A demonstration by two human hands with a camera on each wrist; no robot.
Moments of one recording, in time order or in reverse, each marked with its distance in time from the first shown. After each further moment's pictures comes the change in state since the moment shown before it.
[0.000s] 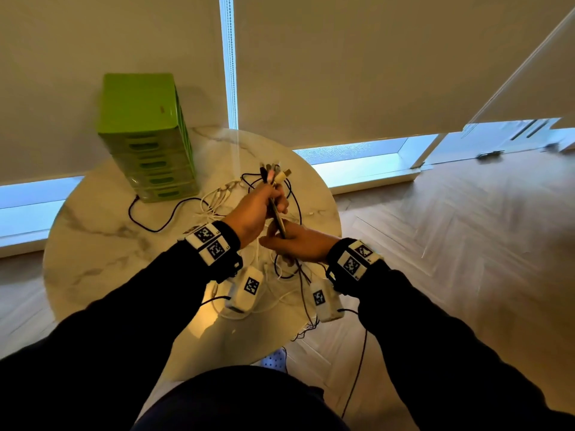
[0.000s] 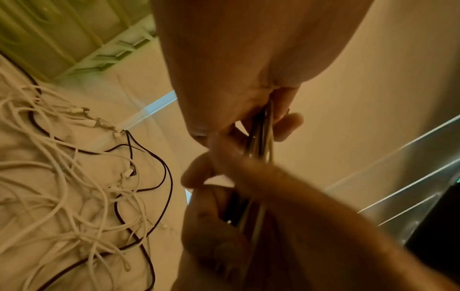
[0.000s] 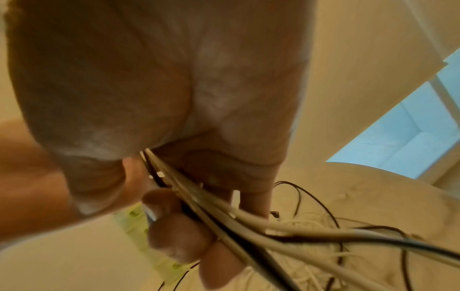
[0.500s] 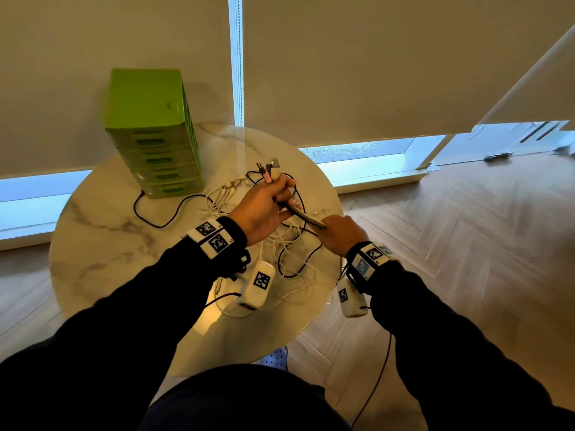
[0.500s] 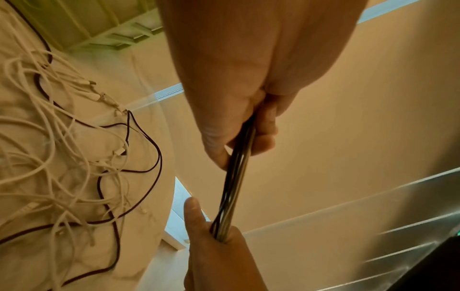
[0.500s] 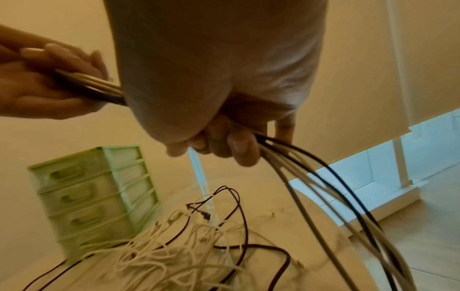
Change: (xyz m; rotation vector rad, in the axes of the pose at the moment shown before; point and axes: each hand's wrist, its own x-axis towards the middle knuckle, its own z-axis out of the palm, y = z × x) left_hand -0.003 0.008 0.003 -0.271 -0.048 -0.106; right_hand 0.006 0.078 -0.036 -0.648 0.481 0.337
